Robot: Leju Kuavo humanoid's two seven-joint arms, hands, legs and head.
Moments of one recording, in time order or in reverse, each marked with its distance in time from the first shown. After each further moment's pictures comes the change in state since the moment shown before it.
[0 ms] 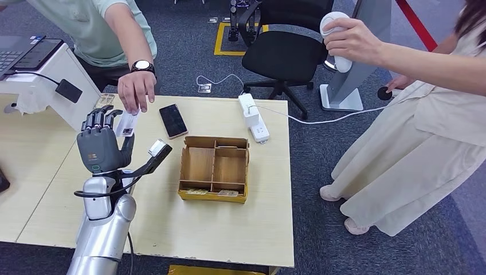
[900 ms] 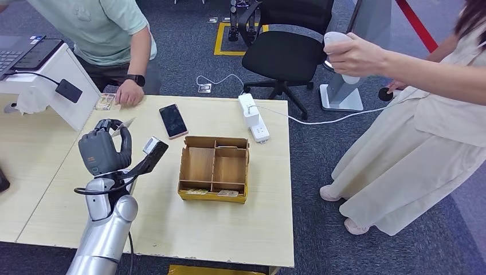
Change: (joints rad) left arm -0.001 0.033 -0.064 0.050 0.262 -0.021 0.030; right arm 0.000 0.000 0.001 0.000 -0.014 0.000 0.003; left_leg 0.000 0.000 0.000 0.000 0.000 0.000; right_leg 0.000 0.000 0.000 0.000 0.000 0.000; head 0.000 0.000
